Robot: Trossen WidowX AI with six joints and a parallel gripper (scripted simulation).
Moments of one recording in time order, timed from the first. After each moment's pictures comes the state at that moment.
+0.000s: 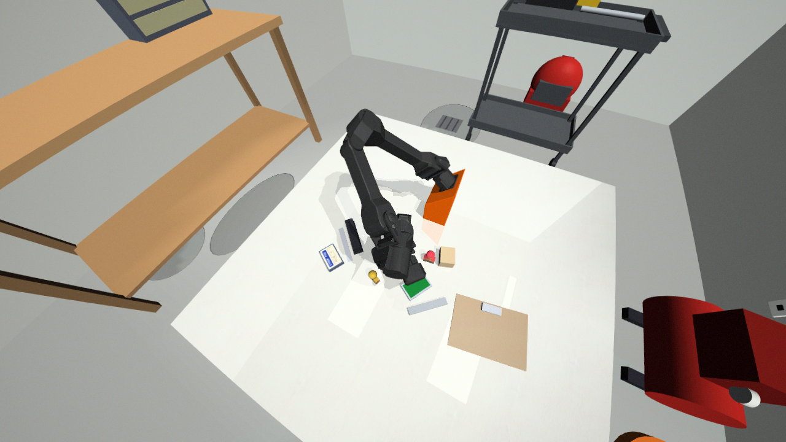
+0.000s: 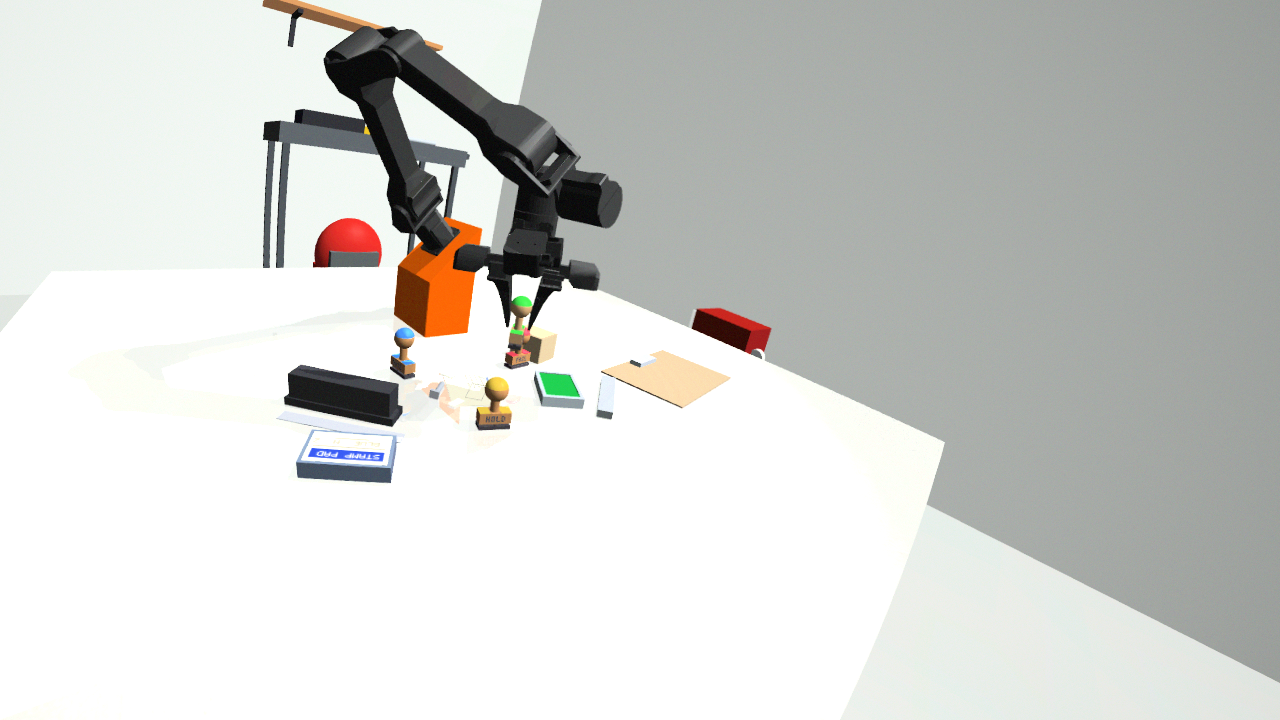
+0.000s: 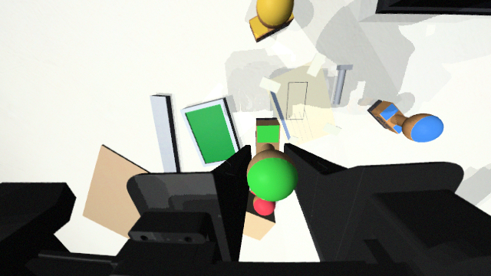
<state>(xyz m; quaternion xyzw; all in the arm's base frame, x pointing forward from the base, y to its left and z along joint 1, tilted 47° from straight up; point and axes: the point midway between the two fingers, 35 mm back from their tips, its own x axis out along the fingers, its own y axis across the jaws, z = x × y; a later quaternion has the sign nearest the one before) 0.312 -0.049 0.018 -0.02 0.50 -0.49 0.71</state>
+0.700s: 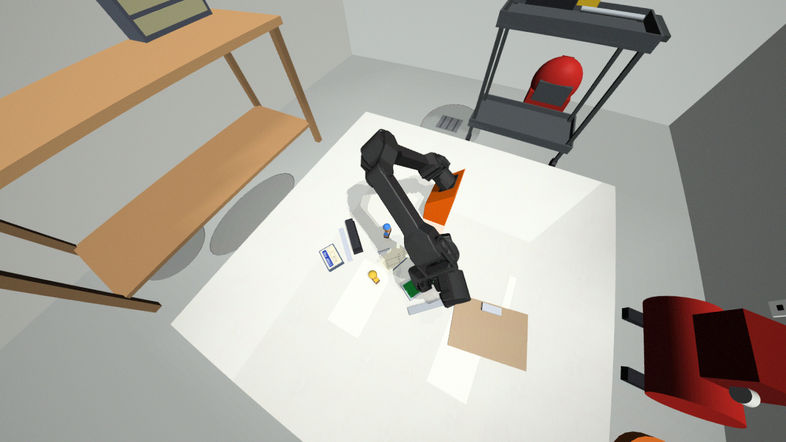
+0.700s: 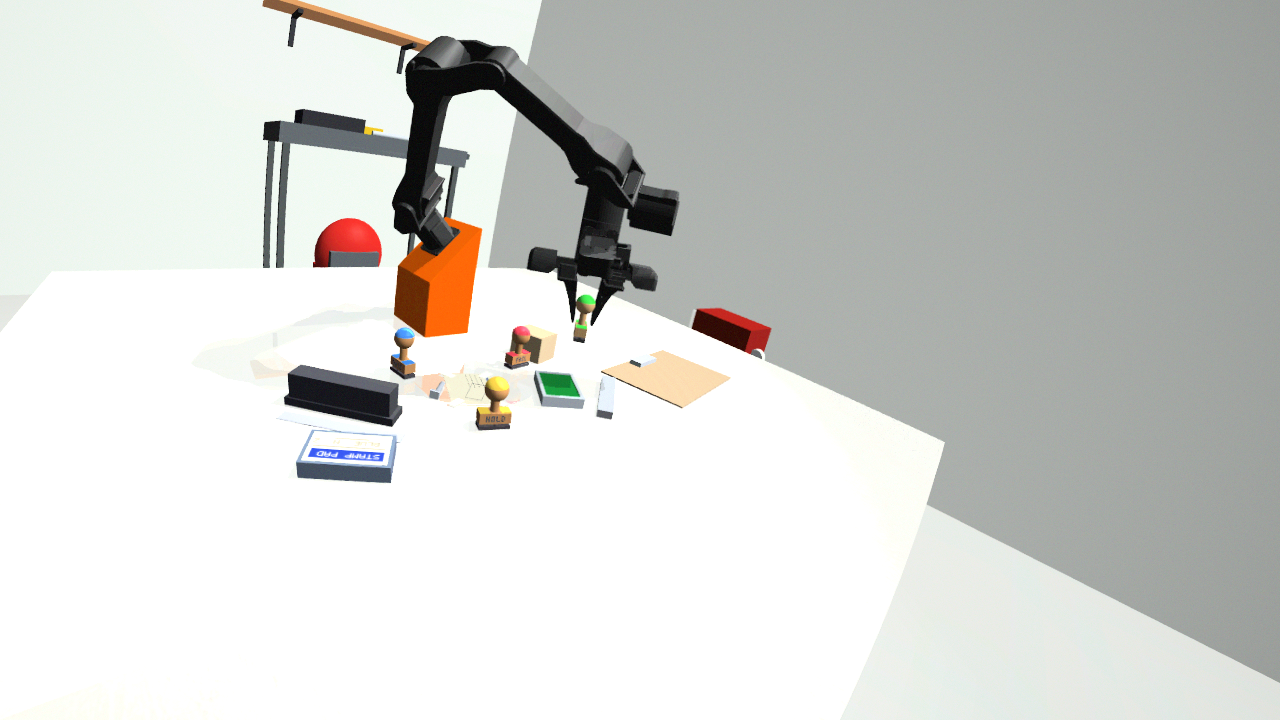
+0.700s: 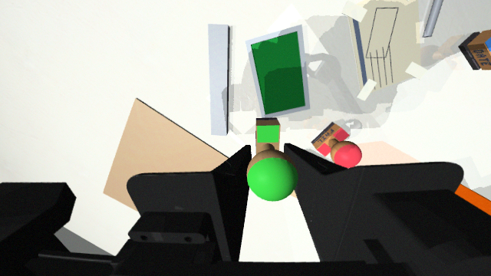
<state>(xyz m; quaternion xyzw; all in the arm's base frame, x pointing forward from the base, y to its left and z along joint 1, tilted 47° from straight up) 0.325 0.031 -0.064 -0.01 0.50 -0.49 0.71</state>
